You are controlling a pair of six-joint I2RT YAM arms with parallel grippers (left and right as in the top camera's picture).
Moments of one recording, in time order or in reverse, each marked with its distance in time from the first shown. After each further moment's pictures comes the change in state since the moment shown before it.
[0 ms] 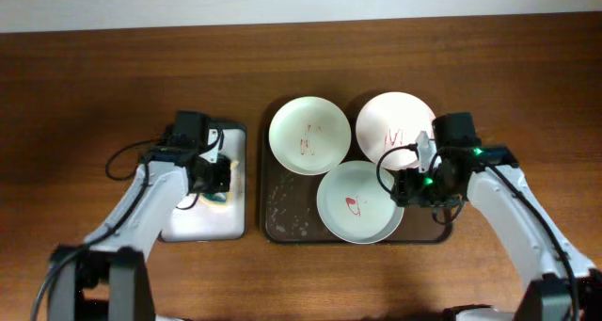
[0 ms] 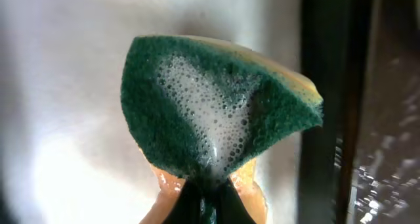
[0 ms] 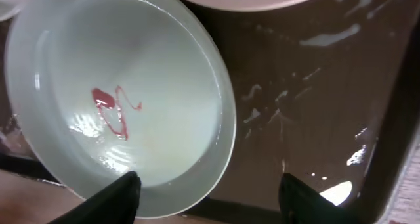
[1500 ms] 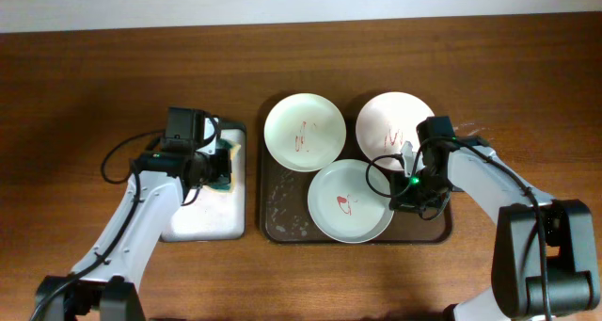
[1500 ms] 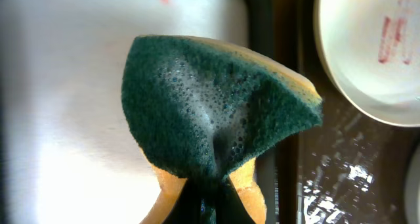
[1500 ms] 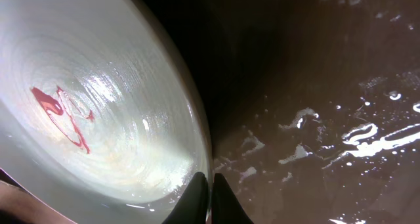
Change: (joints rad) left arm -0.006 -0.096 -0.004 0.058 0.041 -0.046; right arm 0.000 0.259 0.000 0.068 -0.116 0.003
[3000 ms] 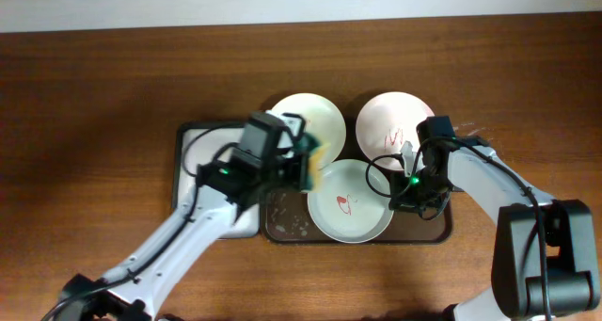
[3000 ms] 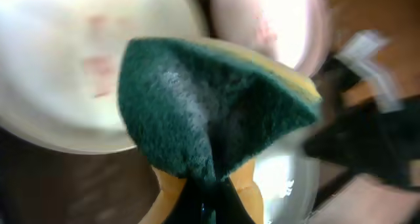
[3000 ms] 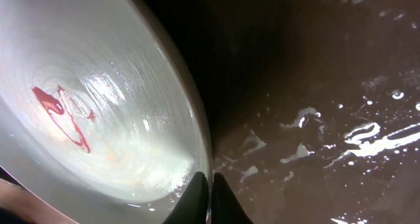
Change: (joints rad) left arm -0.411 -0.021 0.019 0.257 0.186 -0.242; right arm 0.000 0.000 0.000 -0.001 -0.003 0.000
